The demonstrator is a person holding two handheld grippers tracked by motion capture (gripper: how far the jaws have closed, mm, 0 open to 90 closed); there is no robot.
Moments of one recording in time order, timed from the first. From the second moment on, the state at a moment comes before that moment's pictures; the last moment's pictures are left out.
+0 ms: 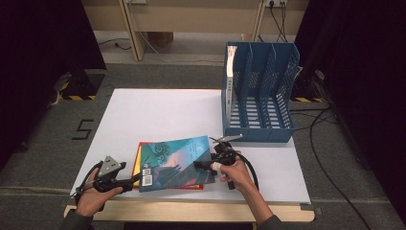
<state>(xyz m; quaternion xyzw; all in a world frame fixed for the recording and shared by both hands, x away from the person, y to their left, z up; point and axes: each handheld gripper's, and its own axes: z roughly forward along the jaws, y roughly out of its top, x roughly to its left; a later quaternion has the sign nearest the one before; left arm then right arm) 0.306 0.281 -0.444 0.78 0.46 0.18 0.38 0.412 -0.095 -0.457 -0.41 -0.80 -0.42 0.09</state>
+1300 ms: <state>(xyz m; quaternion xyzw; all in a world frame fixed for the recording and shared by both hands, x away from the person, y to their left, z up) 0.313 0.265 -0.452 0.78 0.45 0.19 0.39 0.437 -0.069 -0.340 -0.34 -0.82 -0.46 0.11</state>
